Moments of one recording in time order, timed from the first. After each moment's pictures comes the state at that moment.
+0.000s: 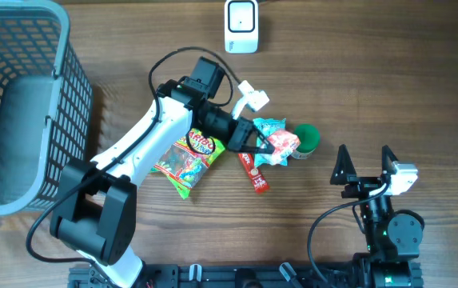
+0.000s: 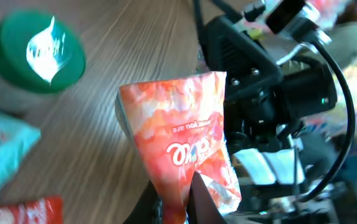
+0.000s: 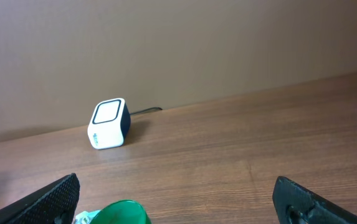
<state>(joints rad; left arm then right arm) -0.46 1.81 1.31 -0.83 1.19 0.21 0.00 0.02 0.01 0.00 -0.05 0.23</state>
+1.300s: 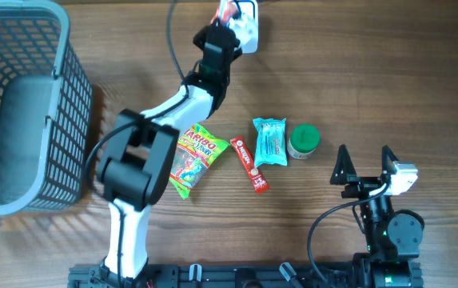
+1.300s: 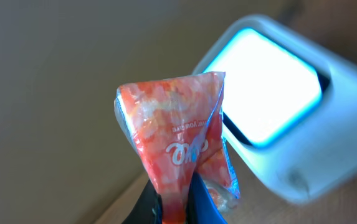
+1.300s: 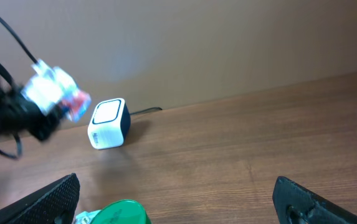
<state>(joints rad) -0.45 2.22 1.45 0.45 -0.40 0.76 0.00 0.02 0.01 0.00 -0.05 0.23</state>
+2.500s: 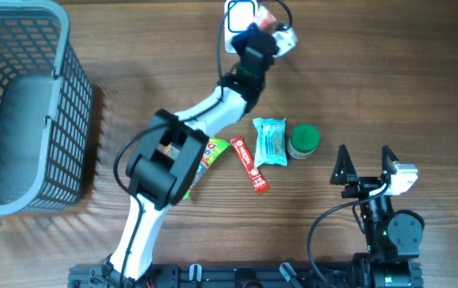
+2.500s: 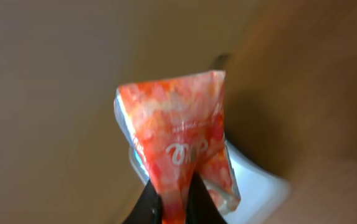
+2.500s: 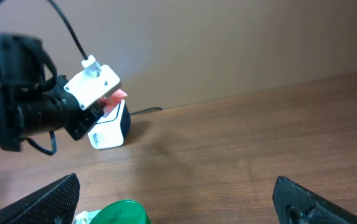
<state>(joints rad) -0.62 2.29 1.63 0.29 -0.47 0.78 0.00 0.02 0.01 0.00 -0.05 0.23</state>
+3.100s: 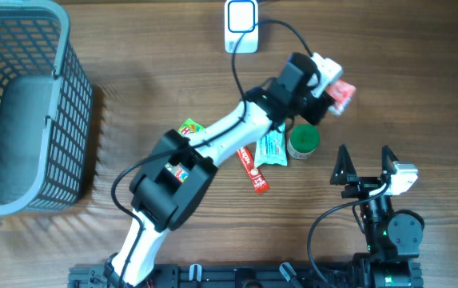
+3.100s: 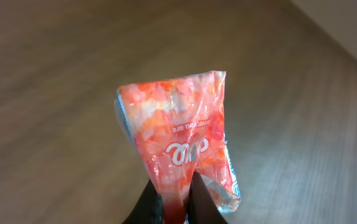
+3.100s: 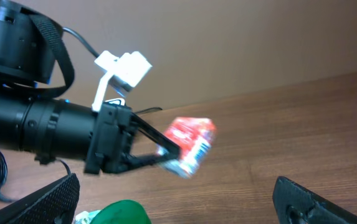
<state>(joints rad) -0.79 2.19 1.63 -0.09 0.38 -0.18 0.00 0.02 0.01 0.00 -0.05 0.23</state>
